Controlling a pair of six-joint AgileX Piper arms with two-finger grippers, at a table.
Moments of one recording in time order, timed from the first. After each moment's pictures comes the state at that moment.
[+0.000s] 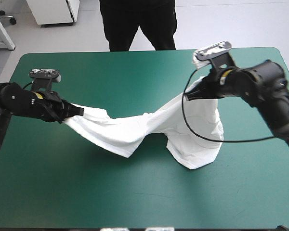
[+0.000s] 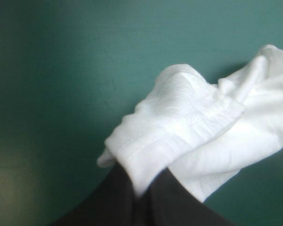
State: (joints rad) left arm -0.10 1.27 -1.39 -0.22 1.23 0.13; right arm 0.45 1.41 -1.64 -0.07 1.08 0.02
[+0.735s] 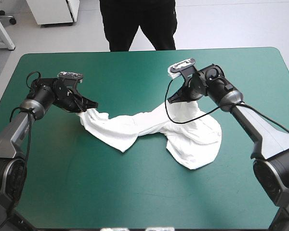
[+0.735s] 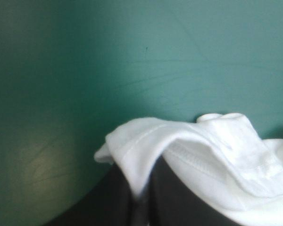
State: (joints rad) left arm -0.10 1.72 -1.37 -0.08 0.84 0.13; right arm 0.44 1.81 -1.63 -0.11 0.88 0.01
